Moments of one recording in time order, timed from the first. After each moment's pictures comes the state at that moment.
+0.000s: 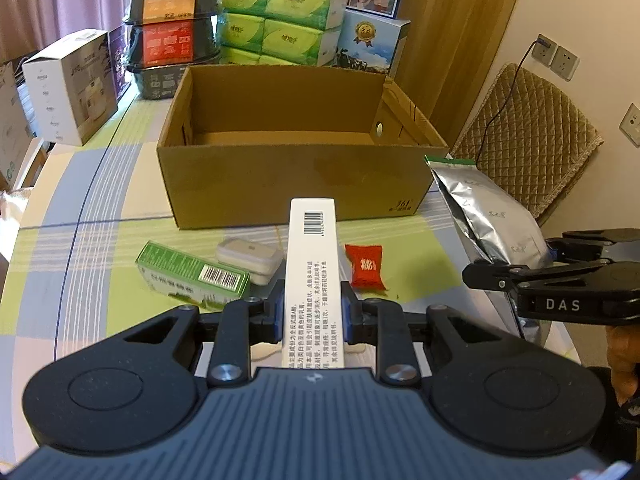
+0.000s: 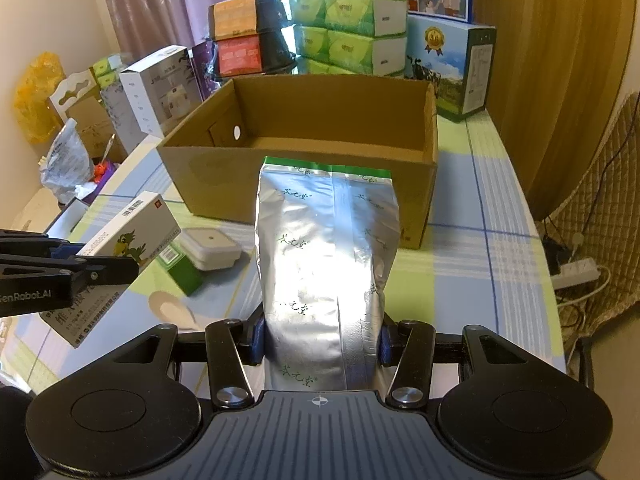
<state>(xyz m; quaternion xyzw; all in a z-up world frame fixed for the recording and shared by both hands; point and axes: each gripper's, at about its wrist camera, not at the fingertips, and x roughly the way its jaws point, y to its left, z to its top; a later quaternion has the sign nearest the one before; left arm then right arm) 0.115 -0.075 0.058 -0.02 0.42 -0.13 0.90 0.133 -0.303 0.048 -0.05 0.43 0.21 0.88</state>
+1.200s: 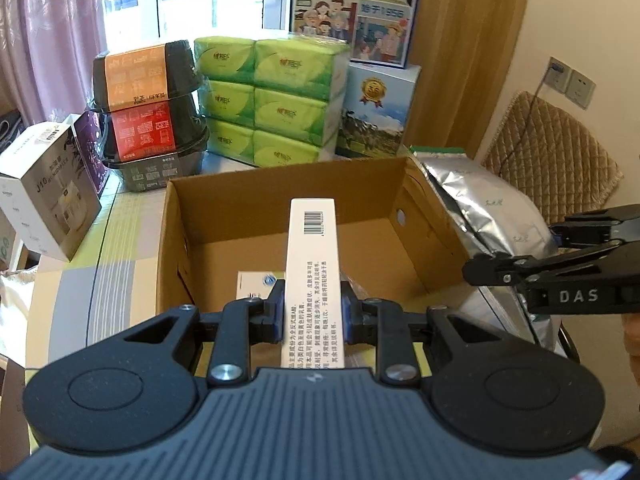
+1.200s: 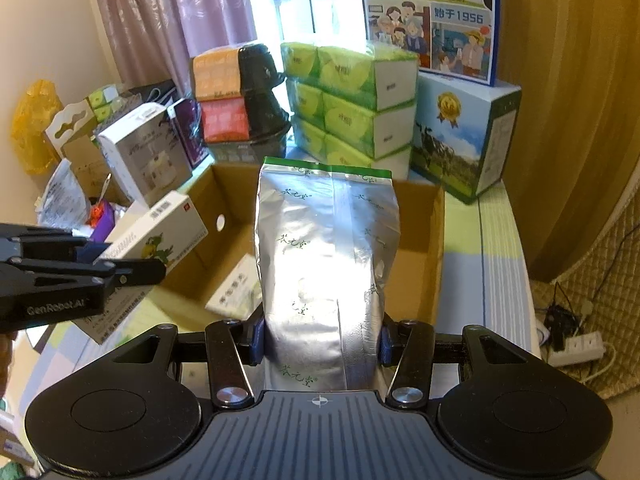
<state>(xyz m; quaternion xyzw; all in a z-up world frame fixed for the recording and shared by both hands) 0.264 -0.081 0.107 0.02 0.39 -0.14 0.91 0.279 -0.280 0.111 -0.04 0.41 0.23 0.88</state>
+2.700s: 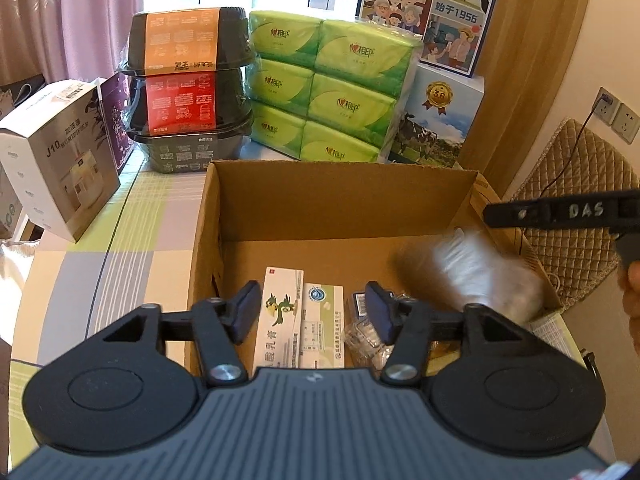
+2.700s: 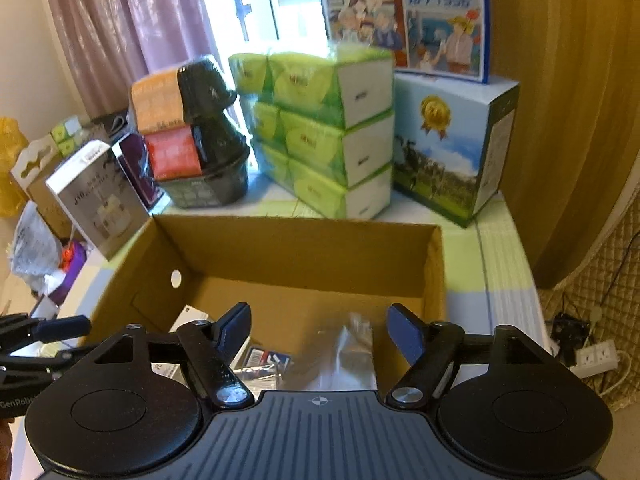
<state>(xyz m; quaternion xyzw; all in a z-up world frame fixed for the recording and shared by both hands) 0.307 -0.038 0.067 -0.03 0.39 -0.09 0.92 0.365 -0.273 0.085 0.00 0.40 0.19 0.90</state>
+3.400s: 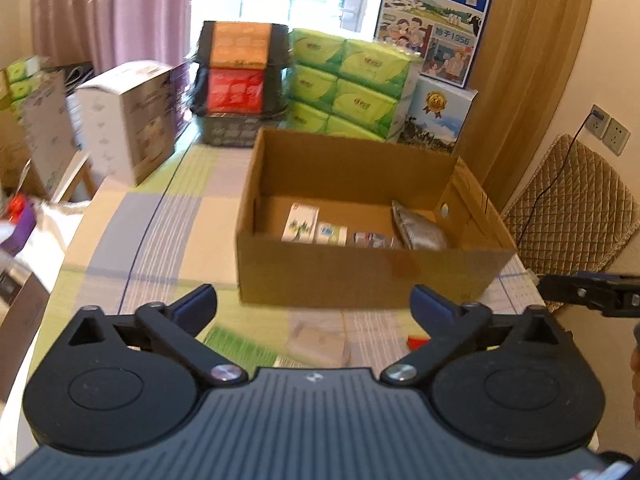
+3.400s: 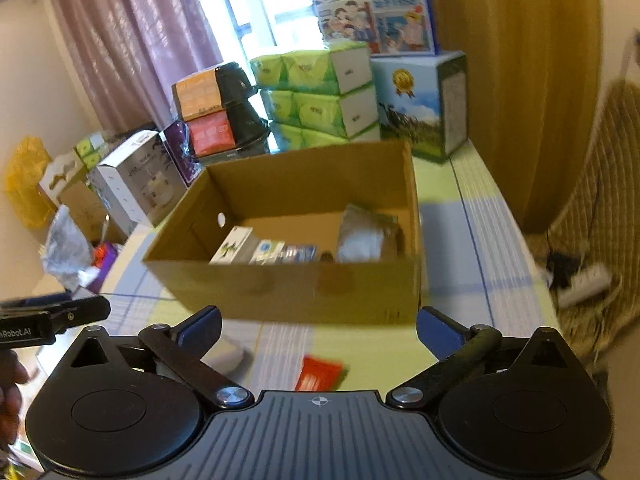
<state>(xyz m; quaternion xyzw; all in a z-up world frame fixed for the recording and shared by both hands) 0.154 -0.023 0.089 -0.06 0.37 -0.04 0.93 0.179 -0.318 0.087 0.06 0.39 0.19 0.90</state>
